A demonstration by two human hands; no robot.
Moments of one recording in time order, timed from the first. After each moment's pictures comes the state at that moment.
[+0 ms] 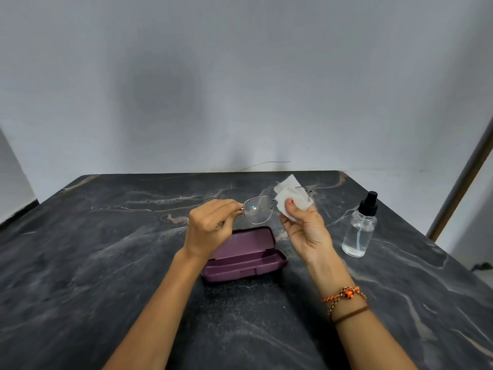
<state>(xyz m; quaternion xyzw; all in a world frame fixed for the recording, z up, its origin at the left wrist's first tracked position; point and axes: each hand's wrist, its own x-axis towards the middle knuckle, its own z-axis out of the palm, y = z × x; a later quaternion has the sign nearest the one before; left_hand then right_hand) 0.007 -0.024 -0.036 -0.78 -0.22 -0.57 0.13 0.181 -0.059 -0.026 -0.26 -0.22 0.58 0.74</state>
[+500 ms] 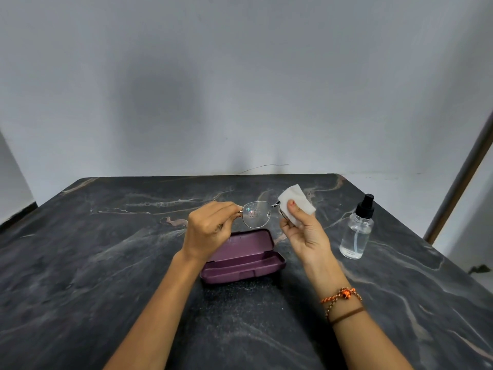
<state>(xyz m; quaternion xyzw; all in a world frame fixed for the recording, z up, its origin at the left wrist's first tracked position) 0.005 -0.024 -0.036 -0.79 -0.22 -0.56 0.14 0.184 -0.058 -0.030 -0.28 -0.15 0.58 0.75</state>
